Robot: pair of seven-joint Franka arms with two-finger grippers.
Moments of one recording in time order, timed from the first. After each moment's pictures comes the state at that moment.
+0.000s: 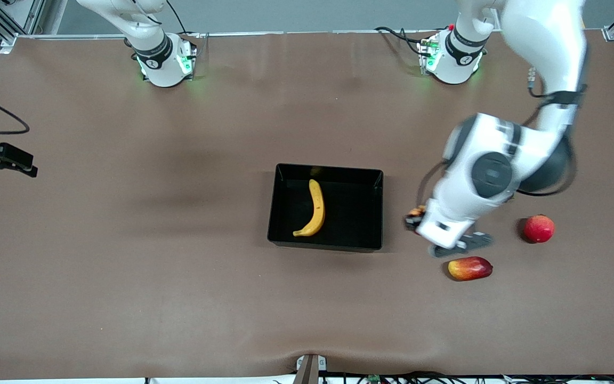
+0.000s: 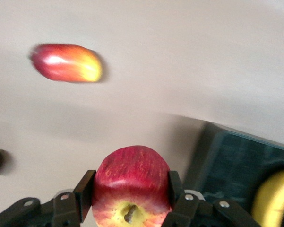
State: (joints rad) left arm -0.15 0.51 -0.15 -1.45 0.09 1.89 -0.52; right arm -0.10 0.14 0.01 -1.51 -0.06 1.64 -0.15
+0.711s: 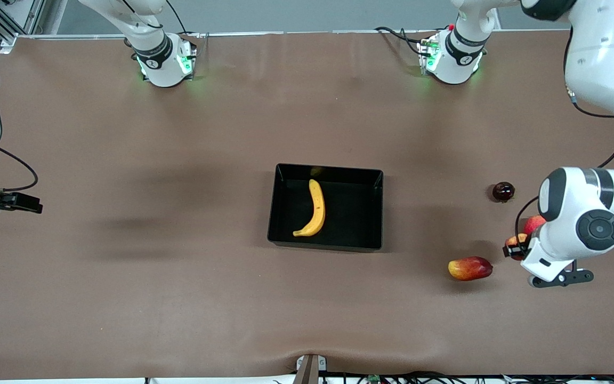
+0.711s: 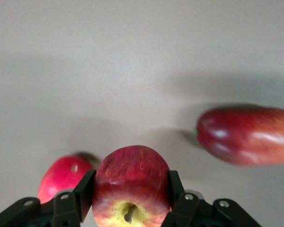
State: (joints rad) left arm 0.15 0.70 -0.15 -1.47 0.33 2.11 -0.28; right arm -0.19 0.34 0.00 -1.51 -0.08 1.78 -0.15
